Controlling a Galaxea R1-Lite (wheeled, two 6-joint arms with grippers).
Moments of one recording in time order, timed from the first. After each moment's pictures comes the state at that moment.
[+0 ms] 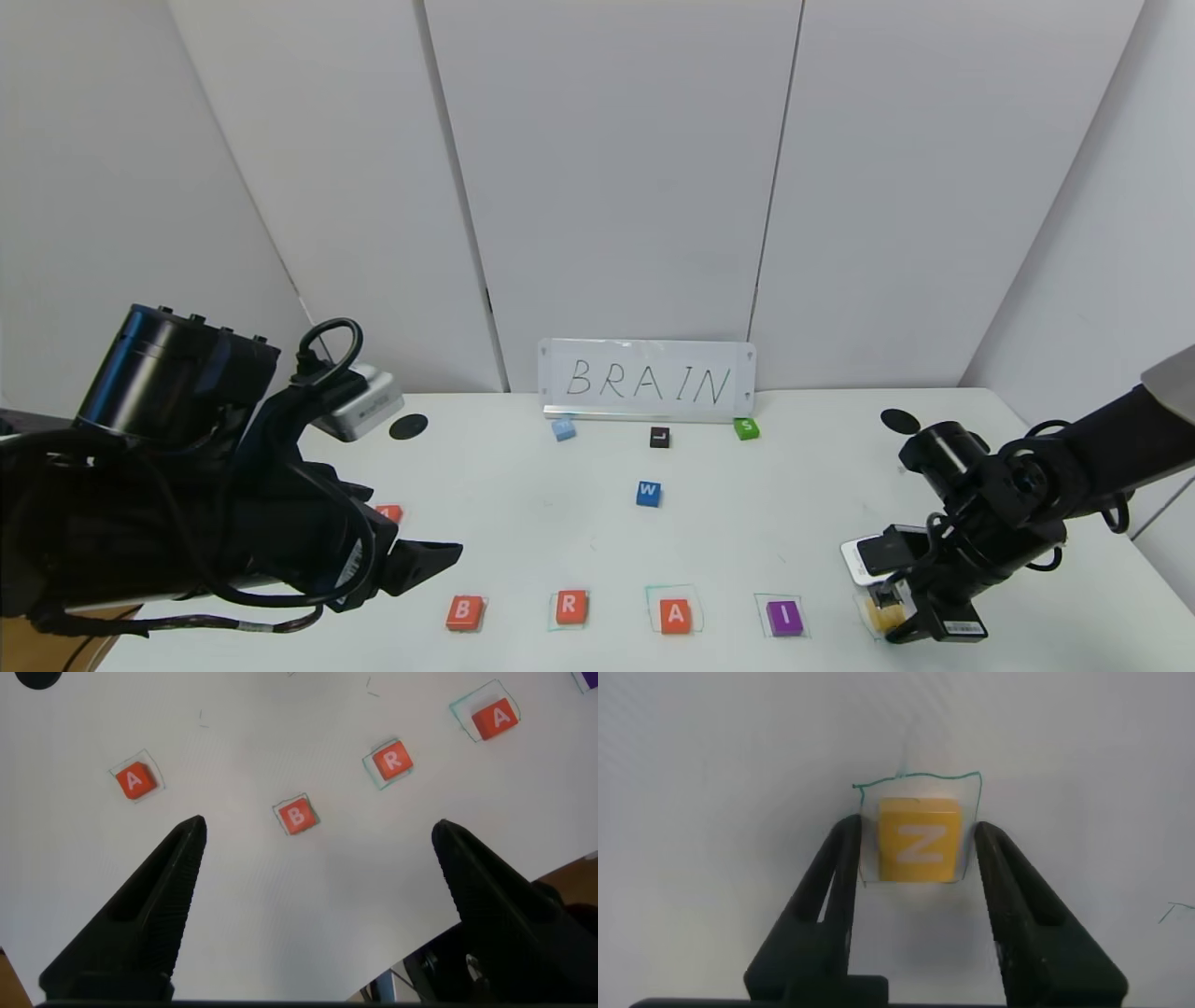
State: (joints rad) left arm -0.39 1.43 -0.86 0.22 0.01 0.11; right arm 0.13 2.14 -1.00 0.25 0.25 -1.43
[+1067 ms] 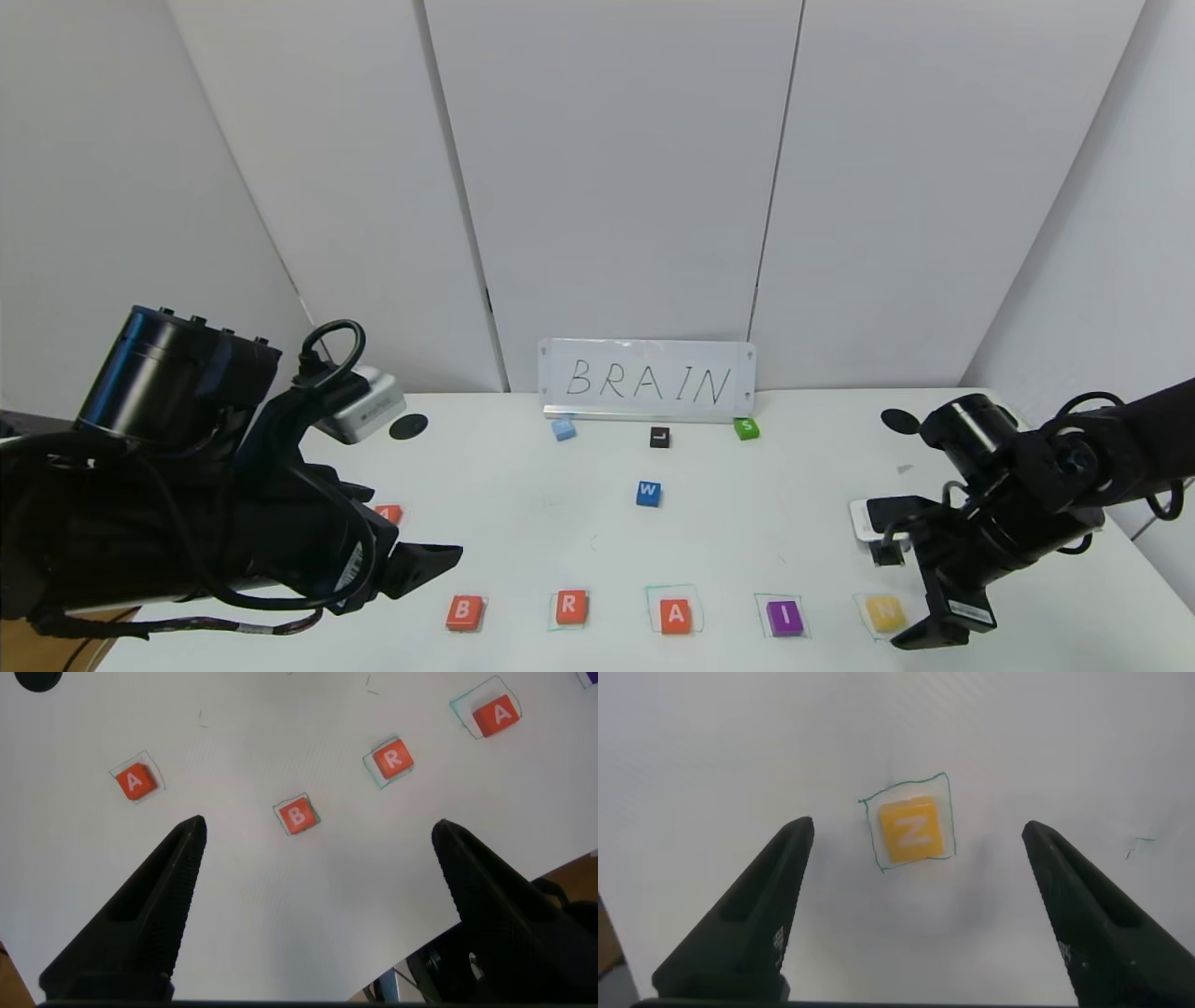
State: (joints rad) left arm -0.39 1.43 -0.86 0.22 0.01 0.12; right arm 0.15 2.00 -1.00 0.30 0.29 -1.15
